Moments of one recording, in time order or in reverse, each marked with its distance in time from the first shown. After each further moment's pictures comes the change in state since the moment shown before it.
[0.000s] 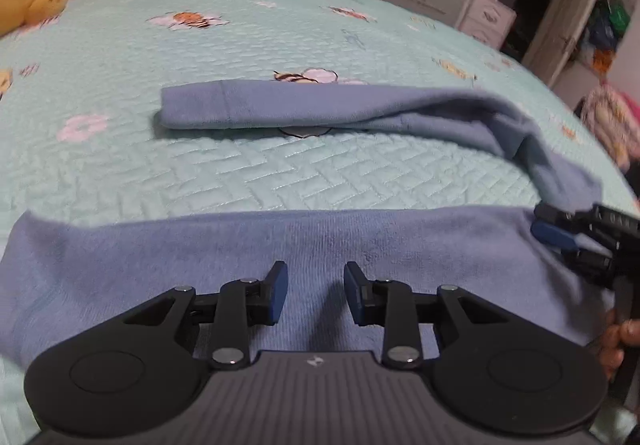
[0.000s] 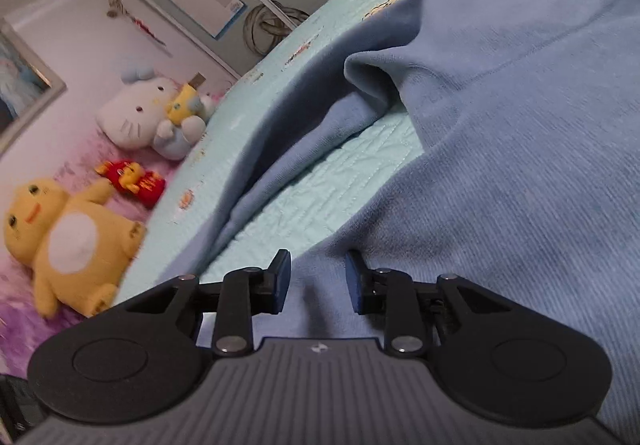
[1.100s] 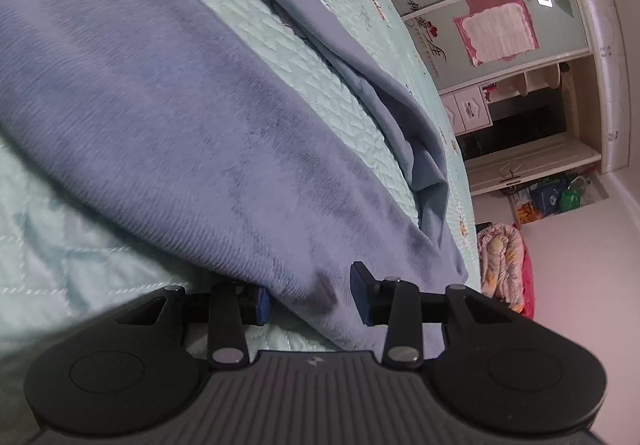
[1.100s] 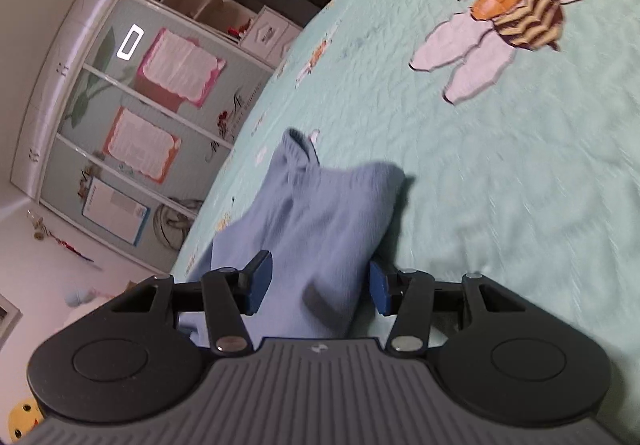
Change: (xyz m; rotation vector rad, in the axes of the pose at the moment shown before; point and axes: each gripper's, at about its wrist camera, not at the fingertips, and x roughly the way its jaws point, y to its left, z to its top) left arm 0.017 -0.020 -0.060 -0.578 0.084 -0.363; right arm -0.174 -0.166 0.032 0.369 -0.497 -0.199
